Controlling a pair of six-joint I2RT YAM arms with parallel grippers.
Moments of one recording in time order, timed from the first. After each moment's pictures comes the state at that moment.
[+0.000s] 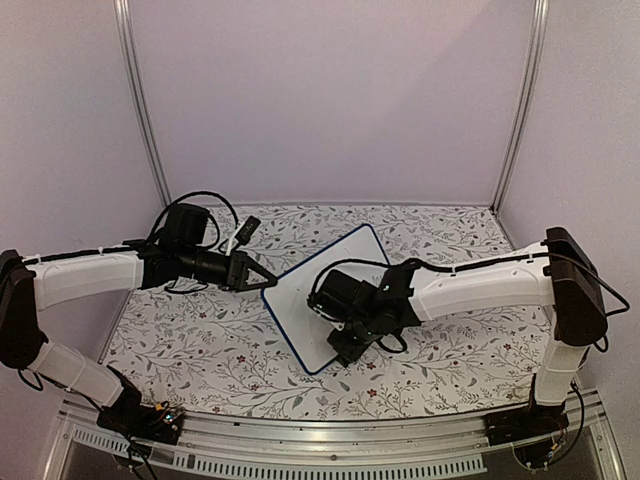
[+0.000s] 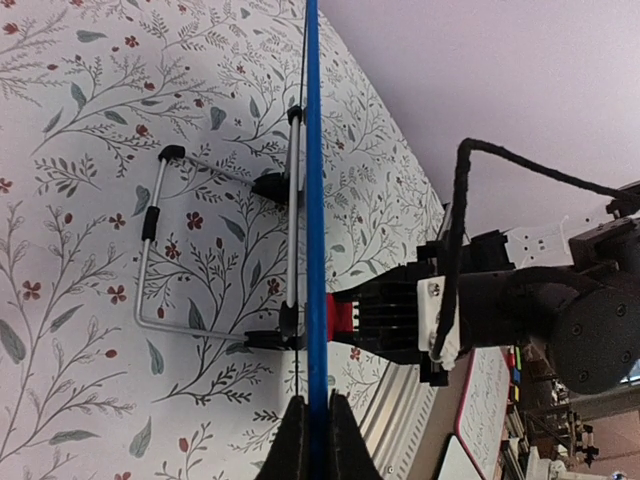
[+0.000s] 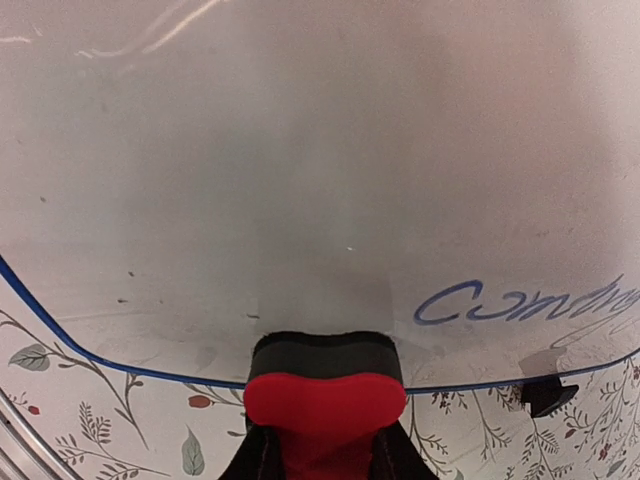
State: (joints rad) left arm -0.53 1.37 0.82 -0.09 0.76 -0.45; right arm 1.18 1.88 1.32 -0.64 0.27 0.24
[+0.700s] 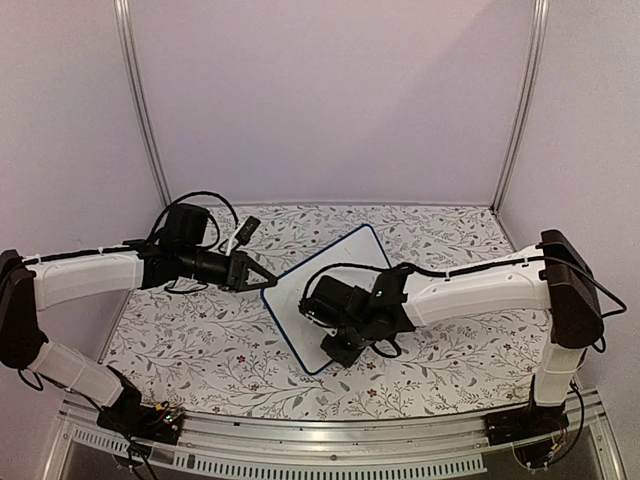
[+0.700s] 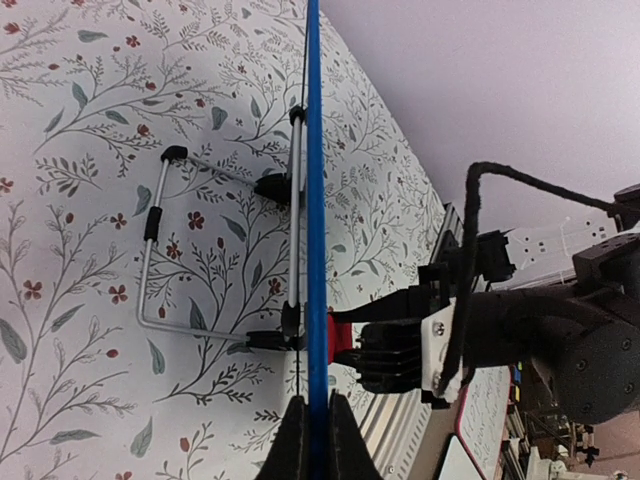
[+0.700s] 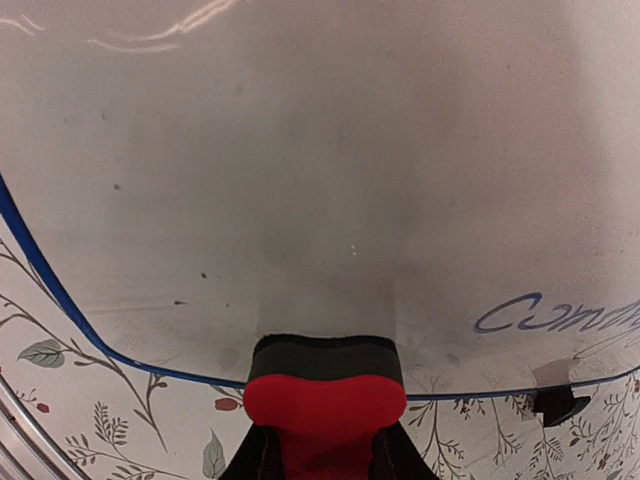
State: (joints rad) left arm -0.53 1.37 0.82 -0.09 0.76 -0.44; right arm 1.21 1.90 1.38 -0.64 0.28 0.22
